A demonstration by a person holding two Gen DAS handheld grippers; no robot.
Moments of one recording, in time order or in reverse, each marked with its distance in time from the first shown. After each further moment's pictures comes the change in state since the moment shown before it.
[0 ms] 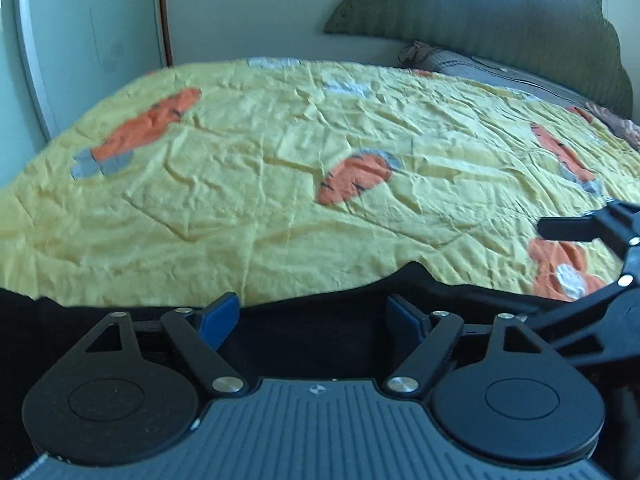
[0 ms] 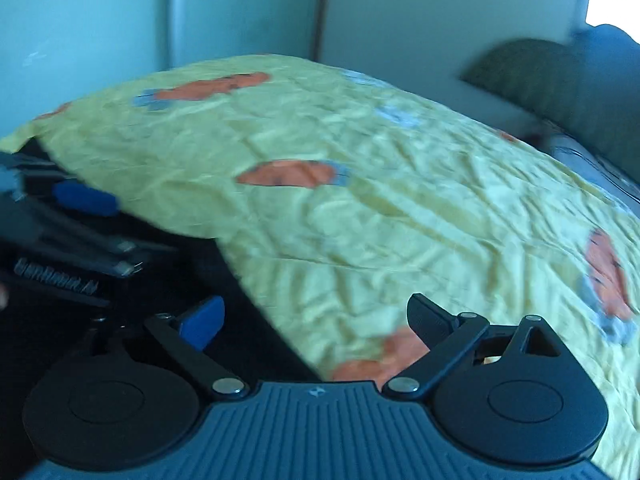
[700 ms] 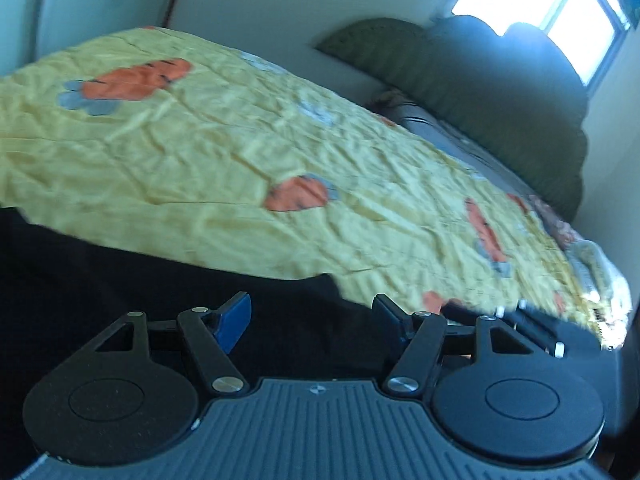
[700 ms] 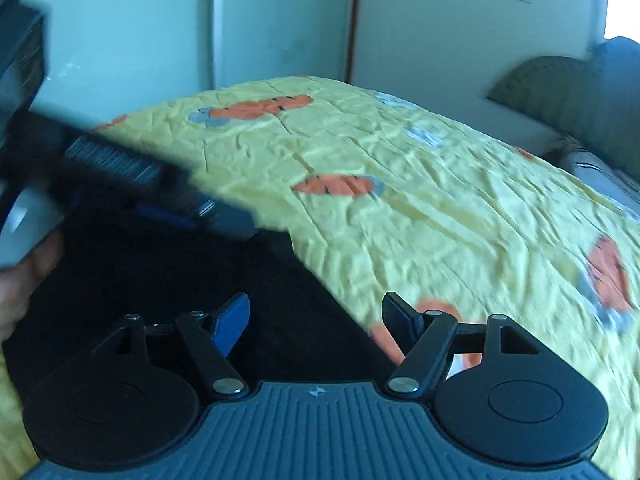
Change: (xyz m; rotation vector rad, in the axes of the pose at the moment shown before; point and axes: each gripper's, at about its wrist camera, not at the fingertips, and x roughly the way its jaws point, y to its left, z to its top) left arm -0.036 0.024 -0.009 -0.329 -0.017 -0.256; right arm -0.050 0.002 -0.013 -0.037 -0.062 0.168
